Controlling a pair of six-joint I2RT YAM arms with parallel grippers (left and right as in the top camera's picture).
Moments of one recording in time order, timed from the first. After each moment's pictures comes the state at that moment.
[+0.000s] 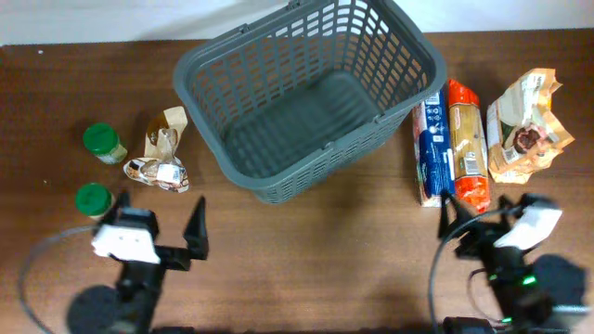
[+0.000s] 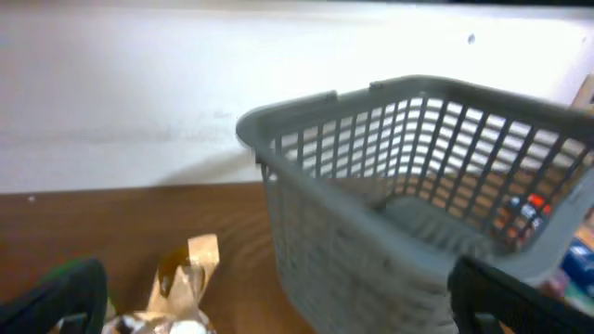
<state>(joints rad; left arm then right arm) -0.02 0.34 0.72 -0.49 0.12 -0.04 -0.09 0.37 0.72 -0.62 -0.14 0.28</state>
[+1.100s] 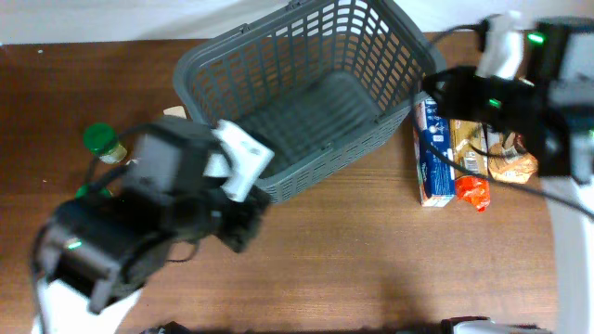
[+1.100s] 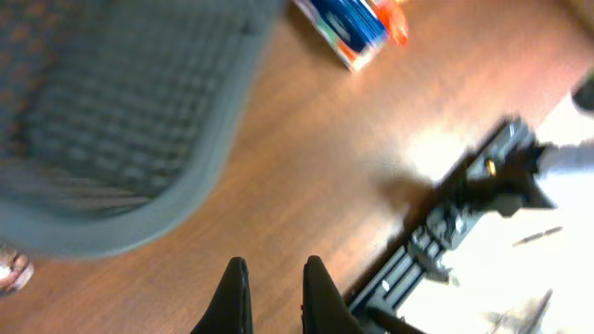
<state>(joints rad) -0.55 1.25 1.78 -1.46 0.27 0.01 0.06 1.46 1.83 -1.09 -0.42 0.29</state>
